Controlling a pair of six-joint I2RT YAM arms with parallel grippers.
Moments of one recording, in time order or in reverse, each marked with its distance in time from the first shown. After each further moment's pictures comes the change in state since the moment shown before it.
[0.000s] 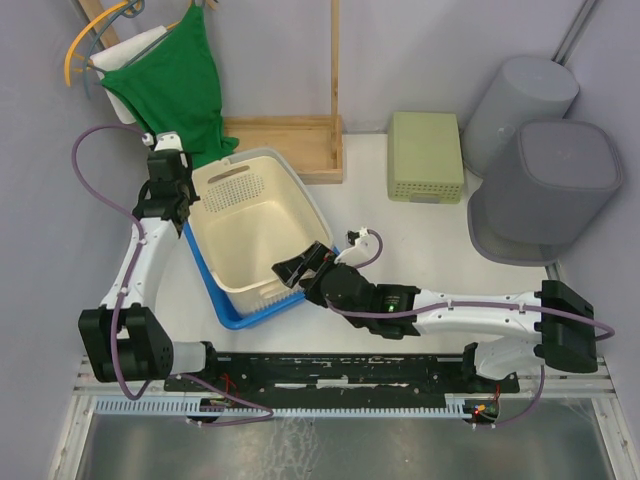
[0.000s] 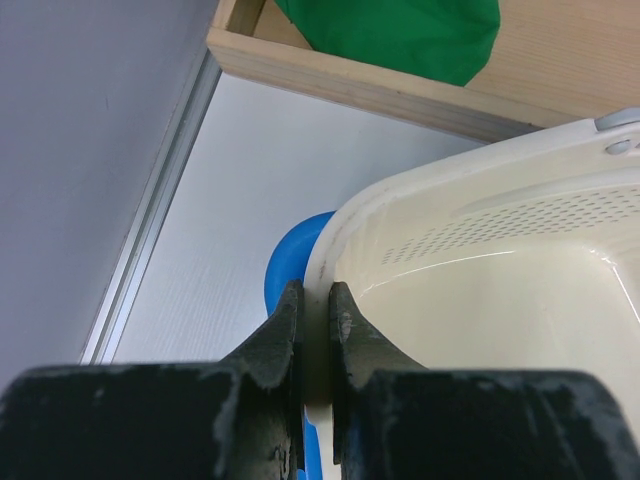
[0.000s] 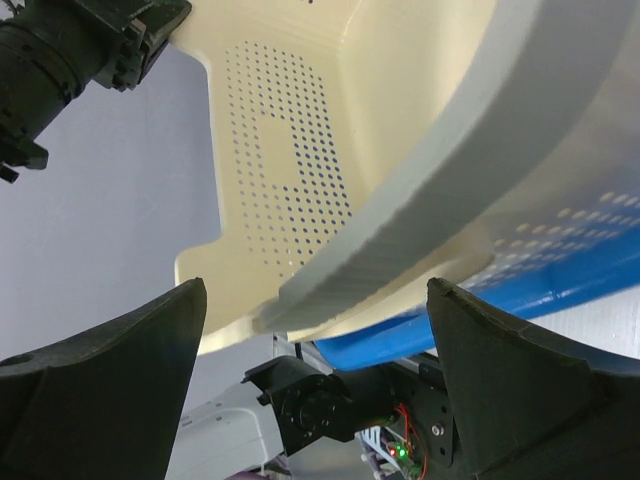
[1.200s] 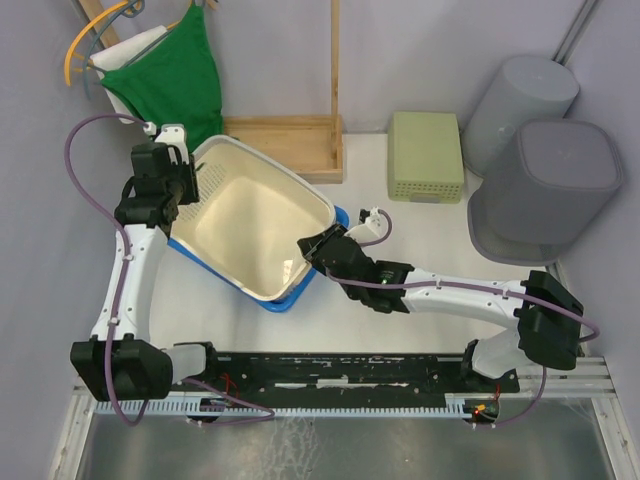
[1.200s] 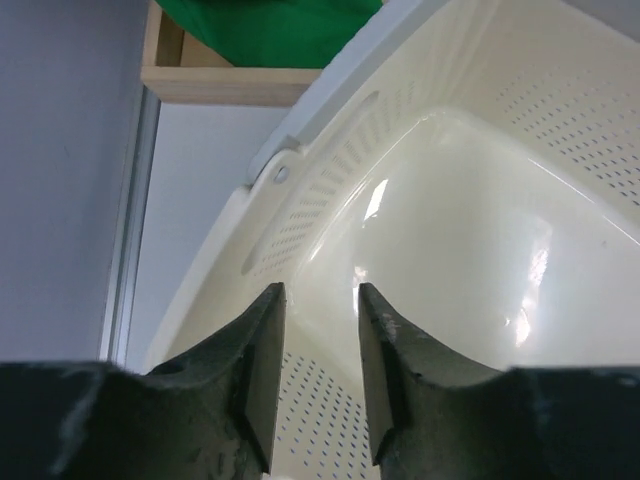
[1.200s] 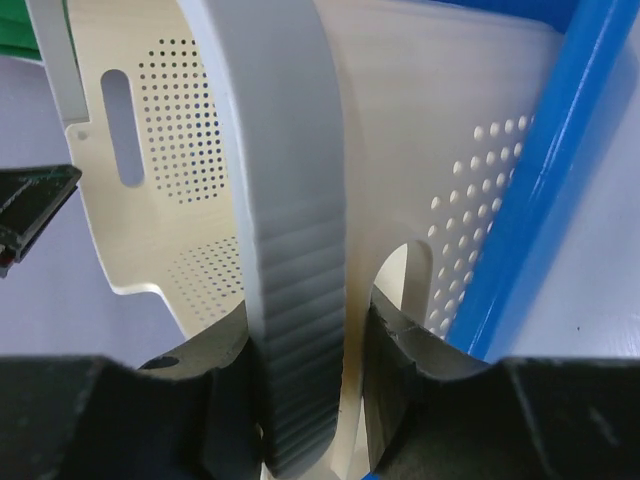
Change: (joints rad) left arm -0.002 -0.109 0.137 -0.232 0.220 0.108; right arm -0.163 0.093 0.060 -0.044 0.085 -0.027
